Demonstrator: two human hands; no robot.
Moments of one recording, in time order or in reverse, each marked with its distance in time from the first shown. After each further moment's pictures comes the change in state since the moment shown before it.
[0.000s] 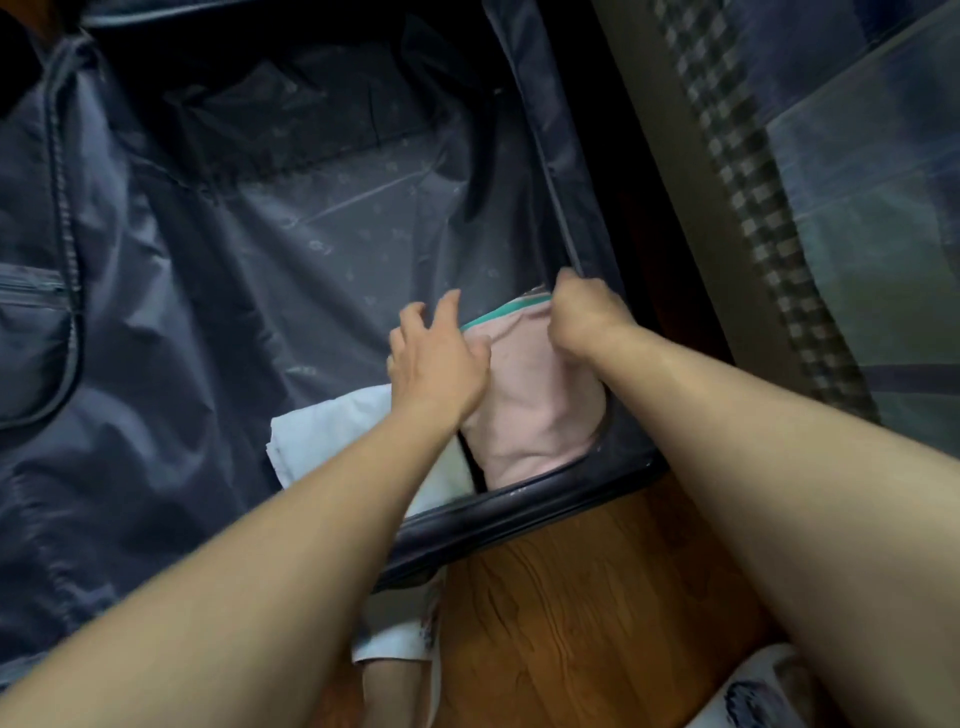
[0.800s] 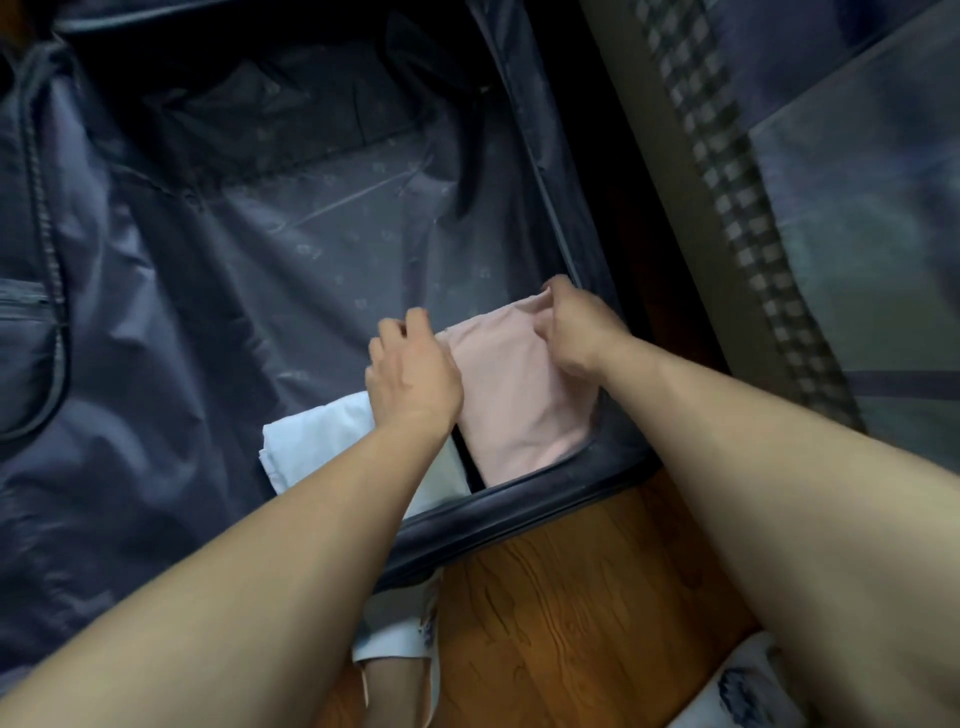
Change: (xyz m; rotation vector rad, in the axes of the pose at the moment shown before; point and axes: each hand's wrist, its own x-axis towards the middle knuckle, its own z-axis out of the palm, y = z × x) left_hand 0.002 -0.005 0.005 0.095 0.079 -0.071; right_hand 0.016 0.027 0.021 0.228 -0.097 -0.068
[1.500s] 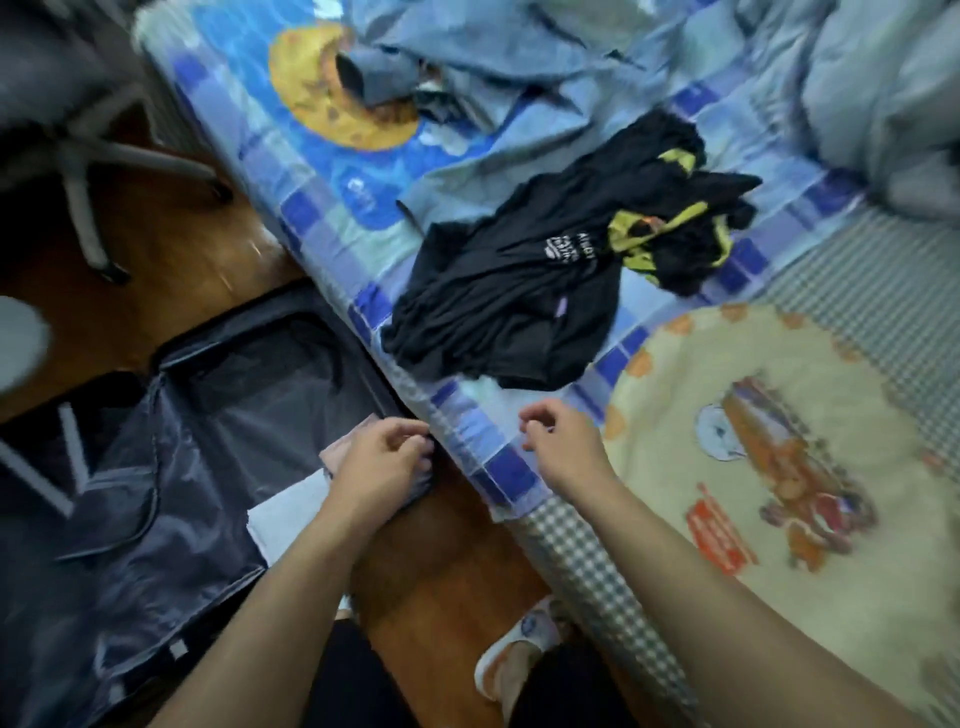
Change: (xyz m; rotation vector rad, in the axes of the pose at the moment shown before) left_hand -0.432 0.304 -0.297 -0.652 -0.319 0.123; right_hand -0.509 0.134 -0.341 0.718 0.330 0.036
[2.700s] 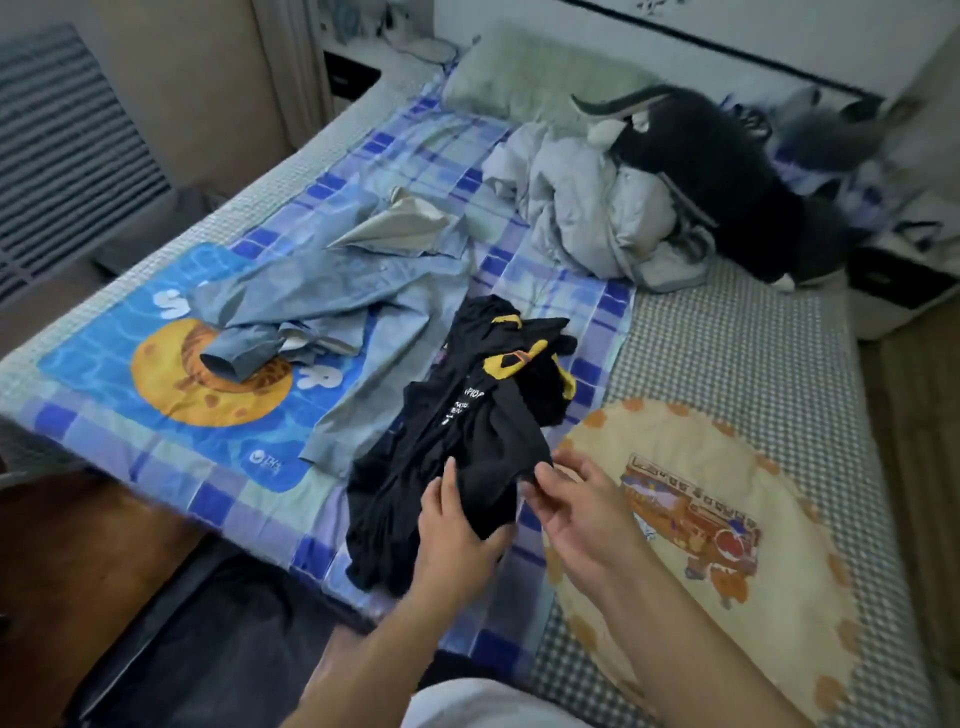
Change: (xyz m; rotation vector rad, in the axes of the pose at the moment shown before) left_hand 0.059 0.185 0.081 0.631 -0.309 0.409; right_hand -0.030 -0.171 -0.162 1.527 0.423 0.144
